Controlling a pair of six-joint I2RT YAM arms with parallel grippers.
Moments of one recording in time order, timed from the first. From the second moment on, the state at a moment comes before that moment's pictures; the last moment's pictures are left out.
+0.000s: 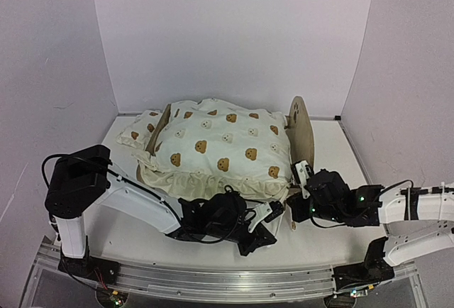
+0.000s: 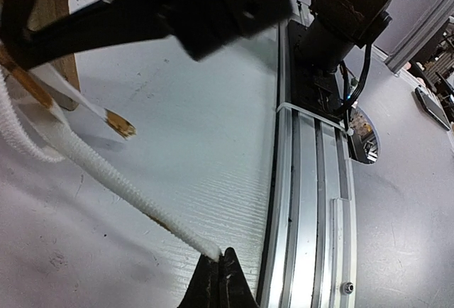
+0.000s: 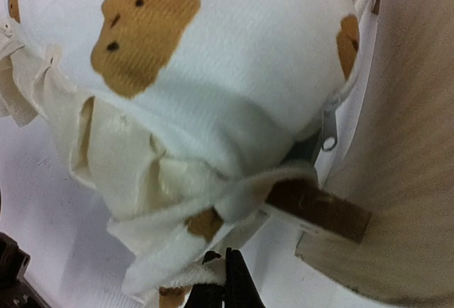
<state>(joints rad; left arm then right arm) -1.35 1.95 1.05 0.42 0.24 -0.24 0.99 1.07 0.46 -0.14 0.30 0.49</state>
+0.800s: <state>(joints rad) -1.21 1.84 1.00 0.39 0.17 -0.18 0.91 1.18 0.51 -0.07 0.20 0.24</state>
